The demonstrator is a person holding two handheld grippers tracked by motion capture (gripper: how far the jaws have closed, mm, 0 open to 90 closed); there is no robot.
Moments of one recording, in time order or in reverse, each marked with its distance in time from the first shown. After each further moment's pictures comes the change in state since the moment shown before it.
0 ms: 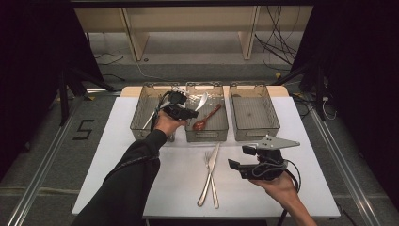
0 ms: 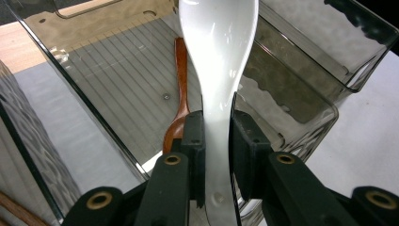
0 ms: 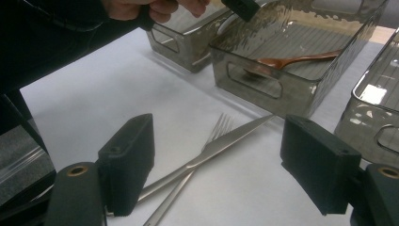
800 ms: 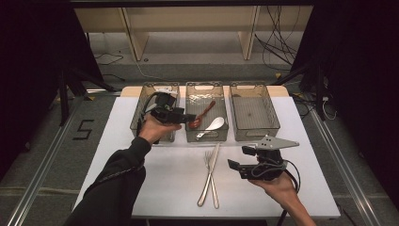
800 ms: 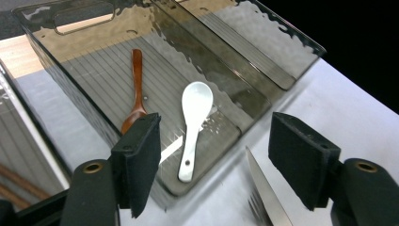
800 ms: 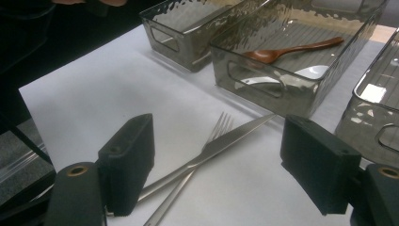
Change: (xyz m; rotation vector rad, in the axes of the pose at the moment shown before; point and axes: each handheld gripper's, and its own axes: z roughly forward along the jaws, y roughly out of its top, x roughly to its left) left arm -0.014 -0.020 -0.071 -0.098 -0.087 -0.005; right arm 0.001 0.000 0.001 0.004 -0.003 0.001
